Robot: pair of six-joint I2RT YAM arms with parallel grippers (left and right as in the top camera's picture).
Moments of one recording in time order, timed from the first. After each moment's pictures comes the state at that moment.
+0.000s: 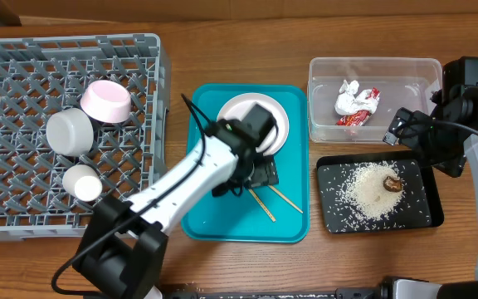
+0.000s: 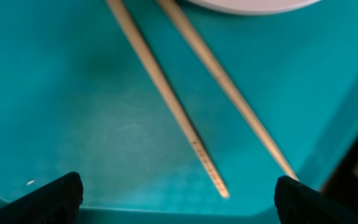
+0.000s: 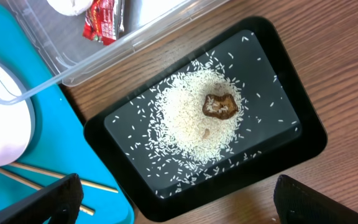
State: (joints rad) left arm -0.65 1.76 1.24 -0.97 0.08 -0.85; right arm -0.12 1.48 1.48 -1.40 -0.04 0.38
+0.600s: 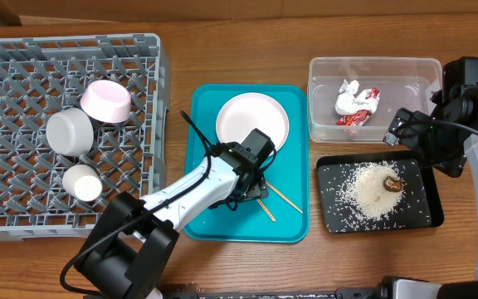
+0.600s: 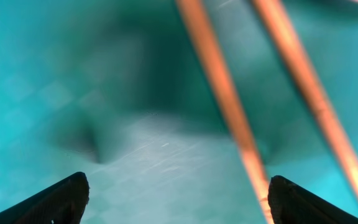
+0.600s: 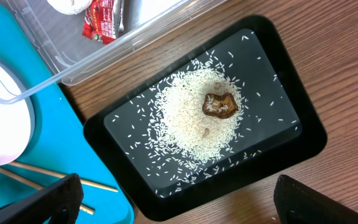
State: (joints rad) left arm -0.67 1.76 1.06 -0.79 -0.05 -0.89; right arm -0.12 1.48 1.48 -1.41 -0.04 0.38
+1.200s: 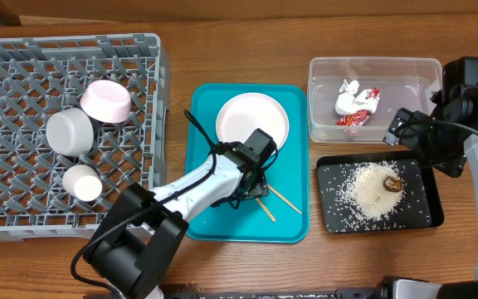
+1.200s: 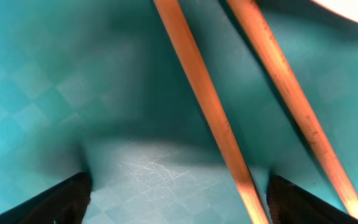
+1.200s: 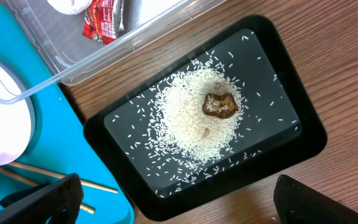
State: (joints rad) left arm -0.67 1.82 1.07 -0.75 -0.07 -0.89; right arm -0.12 1.48 1.48 -1.41 -0.04 0.38
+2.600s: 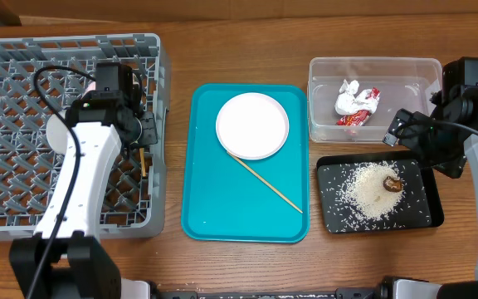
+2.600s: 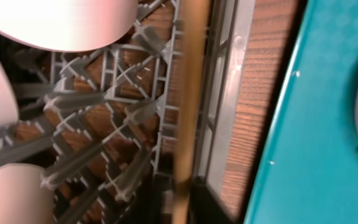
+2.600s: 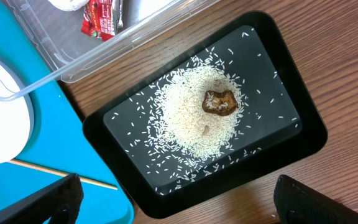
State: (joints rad) left arm 0.02 1.61 1.30 -0.94 -0.08 -0.13; right arm -0.12 1.48 1.48 -1.42 -0.05 0.38
